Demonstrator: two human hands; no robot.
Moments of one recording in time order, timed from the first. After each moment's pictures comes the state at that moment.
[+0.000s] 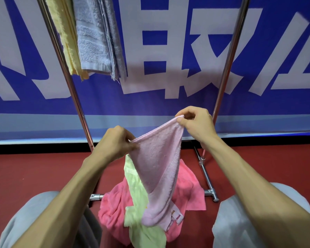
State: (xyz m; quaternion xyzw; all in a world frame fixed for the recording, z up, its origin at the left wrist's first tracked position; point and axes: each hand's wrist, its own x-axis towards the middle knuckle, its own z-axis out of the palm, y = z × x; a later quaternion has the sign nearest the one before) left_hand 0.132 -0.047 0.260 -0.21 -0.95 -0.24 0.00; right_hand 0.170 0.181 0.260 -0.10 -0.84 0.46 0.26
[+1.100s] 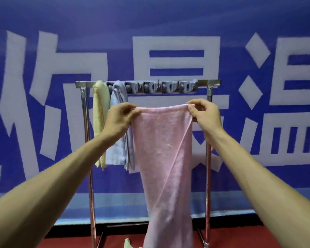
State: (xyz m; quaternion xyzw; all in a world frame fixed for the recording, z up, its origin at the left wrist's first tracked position) left_hand 0.126 -0.042 0.525 -0.34 -0.72 -0.52 0.31; right_hand 0.209 0.187 0.527 0.04 -0.70 0.54 0.47
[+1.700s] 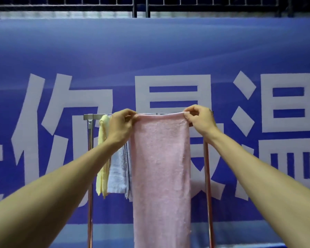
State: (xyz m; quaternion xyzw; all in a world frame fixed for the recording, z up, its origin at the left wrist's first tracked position) left_hand 0.171 -0.035 0.604 -0.31 -0.67 -0.52 0.43; right_hand 0.241 0.188 0.613 0.09 -0.75 0.42 0.50
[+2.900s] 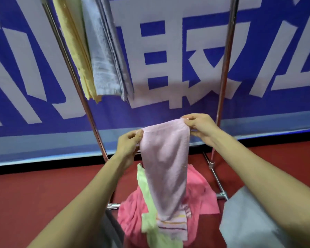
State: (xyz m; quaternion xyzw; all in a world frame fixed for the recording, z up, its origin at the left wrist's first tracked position) left_hand 0.108 -0.037 0.254 -0.06 -0.69 -0.71 -0.10; right_hand 0.158 0.191 0.282 -0.15 -0.69 0.70 0.12
